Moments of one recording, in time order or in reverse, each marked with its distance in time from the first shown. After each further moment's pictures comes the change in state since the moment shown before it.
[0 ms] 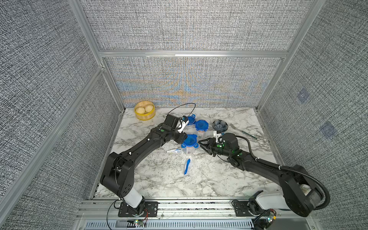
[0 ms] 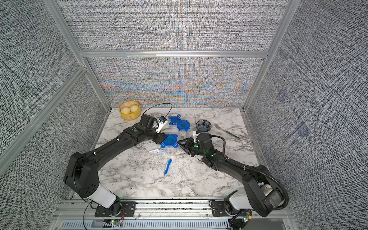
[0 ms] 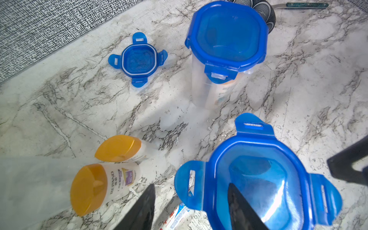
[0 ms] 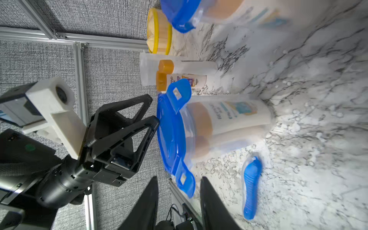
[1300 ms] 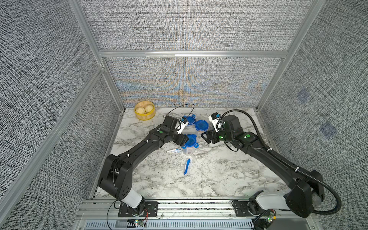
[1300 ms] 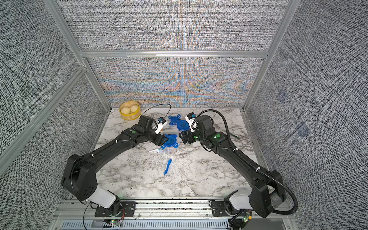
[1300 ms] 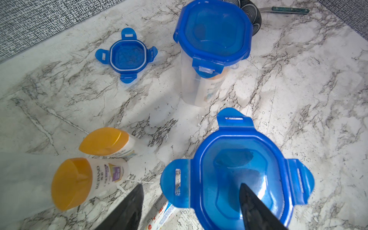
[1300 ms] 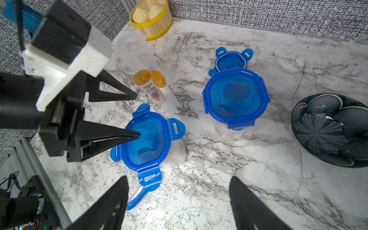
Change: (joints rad) left arm 0.008 -0.029 -0.030 0.007 0.060 -0.022; right arm -0.024 0.027 0.503 -0.724 0.171 -1.119
